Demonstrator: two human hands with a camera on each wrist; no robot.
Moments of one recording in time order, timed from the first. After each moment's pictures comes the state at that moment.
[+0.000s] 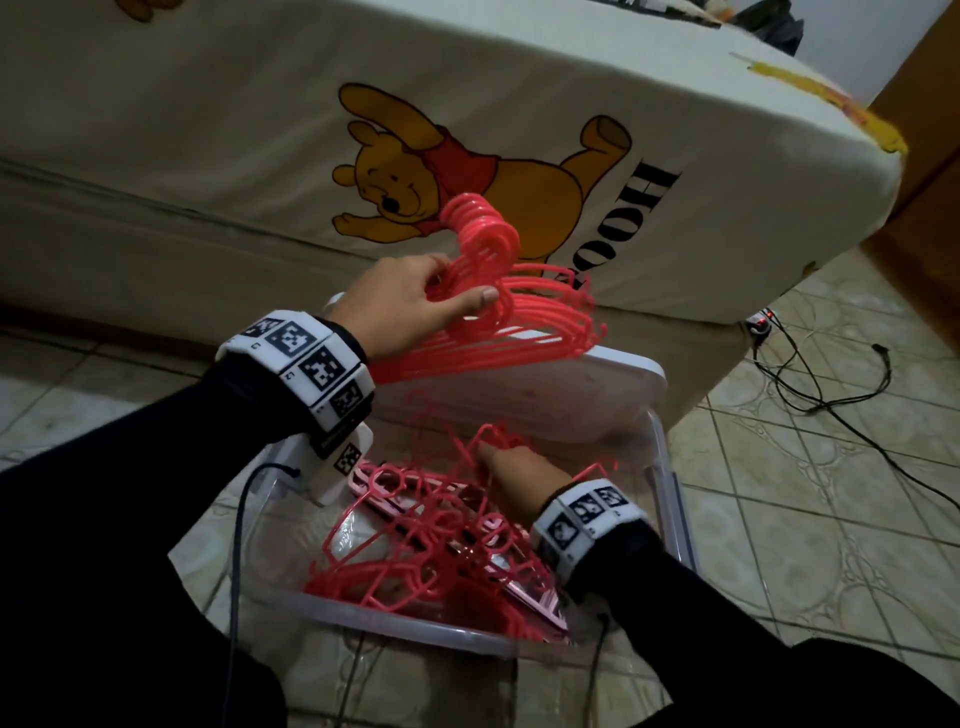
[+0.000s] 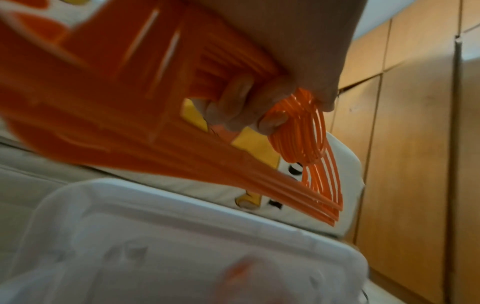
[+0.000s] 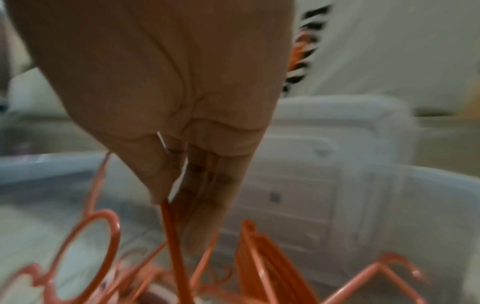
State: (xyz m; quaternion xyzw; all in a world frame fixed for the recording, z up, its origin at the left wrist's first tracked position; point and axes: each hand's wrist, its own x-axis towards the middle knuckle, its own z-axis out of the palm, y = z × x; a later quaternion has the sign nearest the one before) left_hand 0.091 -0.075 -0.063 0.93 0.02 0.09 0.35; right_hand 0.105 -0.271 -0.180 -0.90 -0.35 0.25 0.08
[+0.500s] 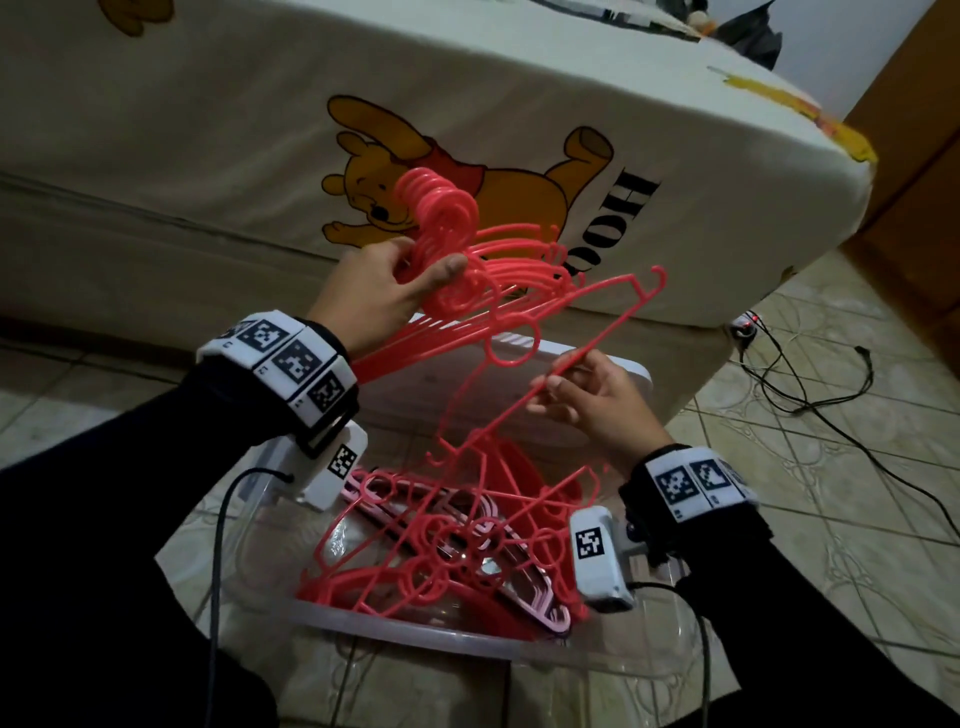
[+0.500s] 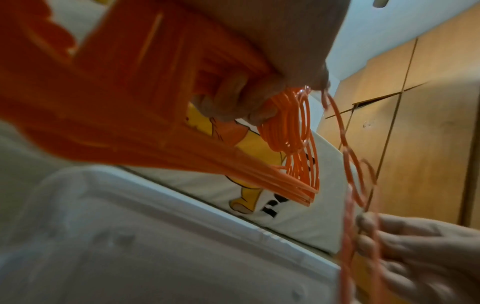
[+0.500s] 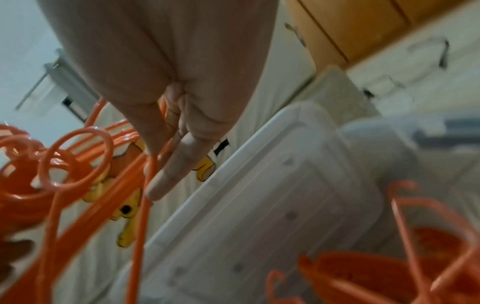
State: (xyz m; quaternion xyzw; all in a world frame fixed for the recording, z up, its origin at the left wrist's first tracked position) left_hand 0.087 -0.072 -0.058 0.88 0.07 0.16 0.44; right_hand 0.131 -0.312 -0.102 -0.70 -0.13 0.19 0.68
